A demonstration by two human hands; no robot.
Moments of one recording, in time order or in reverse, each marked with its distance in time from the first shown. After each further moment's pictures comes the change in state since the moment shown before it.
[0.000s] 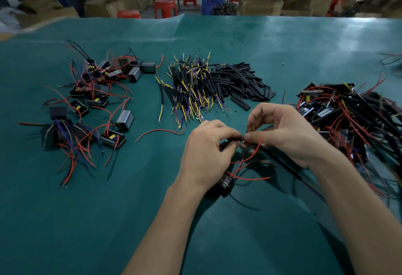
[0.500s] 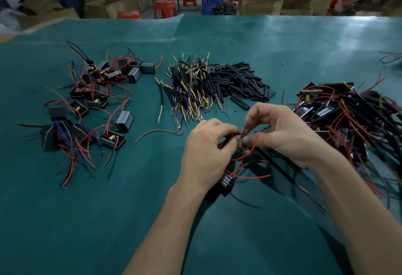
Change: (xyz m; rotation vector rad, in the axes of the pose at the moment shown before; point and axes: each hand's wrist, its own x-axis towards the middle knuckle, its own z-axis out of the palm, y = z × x) left_hand 0.001 0.001 0.005 -0.011 0.055 -0.043; right_hand -0.003 -0.003 0.001 0.004 -0.069 -0.025
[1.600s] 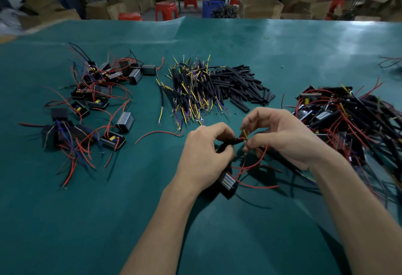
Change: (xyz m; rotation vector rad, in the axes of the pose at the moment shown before) left_hand -0.001 0.003 -0.011 -0.034 -0.121 -0.139; right_hand 0.003 0.003 -0.002 0.092 -0.031 0.033
